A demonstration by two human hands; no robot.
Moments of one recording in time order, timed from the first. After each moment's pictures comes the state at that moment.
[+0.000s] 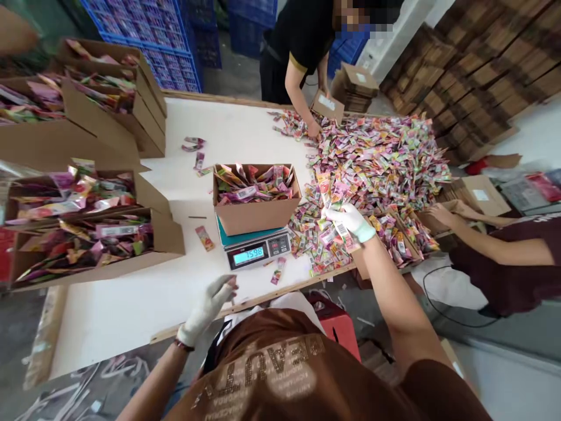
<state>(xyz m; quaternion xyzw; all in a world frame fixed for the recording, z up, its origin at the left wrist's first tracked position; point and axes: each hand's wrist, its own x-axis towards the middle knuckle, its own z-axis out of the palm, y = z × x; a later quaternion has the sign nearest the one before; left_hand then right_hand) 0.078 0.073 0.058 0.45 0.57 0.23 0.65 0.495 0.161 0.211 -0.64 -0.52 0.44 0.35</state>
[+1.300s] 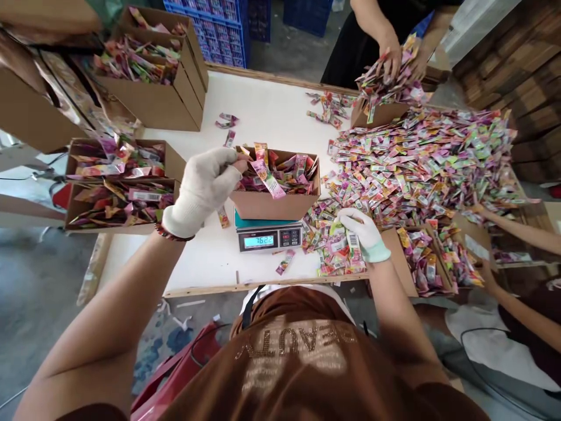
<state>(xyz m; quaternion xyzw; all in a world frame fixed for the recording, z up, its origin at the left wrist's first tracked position) 0.129 0.245 0.249 0.69 0.55 0.39 0.27 0.504 0.159 0.175 -0.62 -0.45 0.50 0.41</state>
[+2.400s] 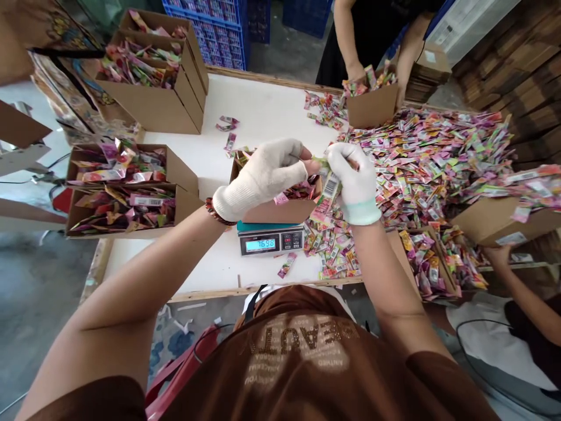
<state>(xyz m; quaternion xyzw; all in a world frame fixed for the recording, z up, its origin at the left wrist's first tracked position) 0.203 0.267 0.290 0.74 0.36 0.37 0.43 0.416 0.262 0.242 -0.50 -0.59 0.30 0.56</state>
